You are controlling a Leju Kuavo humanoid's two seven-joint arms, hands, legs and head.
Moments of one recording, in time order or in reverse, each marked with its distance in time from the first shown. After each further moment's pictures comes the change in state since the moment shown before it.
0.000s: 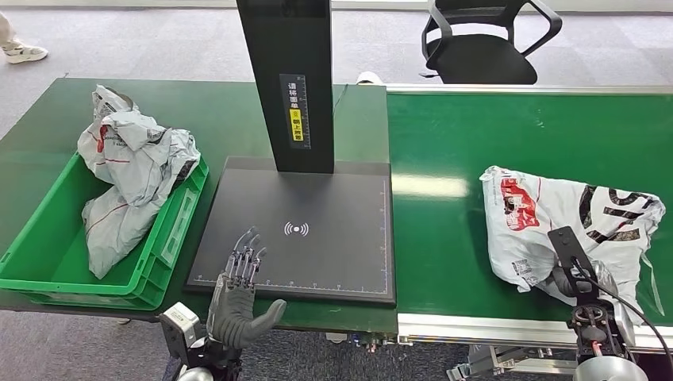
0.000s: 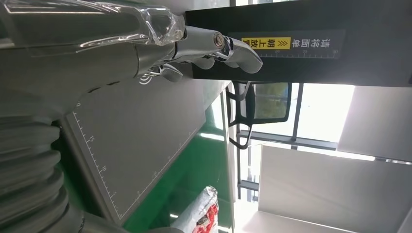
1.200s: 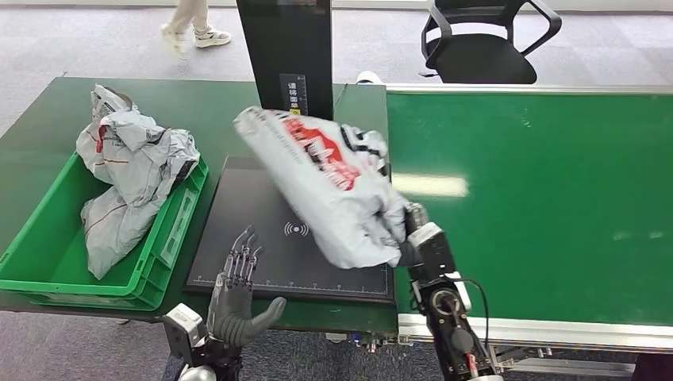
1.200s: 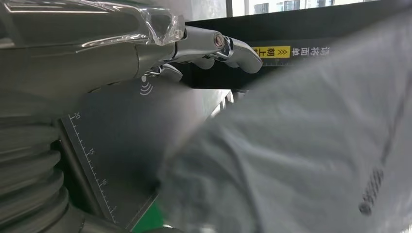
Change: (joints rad) left arm -0.021 -0.002 0.015 0.037 -0.033 0.038 -0.042; right arm 0.207 0.413 0.766 -0.575 -0.701 0.235 -0.503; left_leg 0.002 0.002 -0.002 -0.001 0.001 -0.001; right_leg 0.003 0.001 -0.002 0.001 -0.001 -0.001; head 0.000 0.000
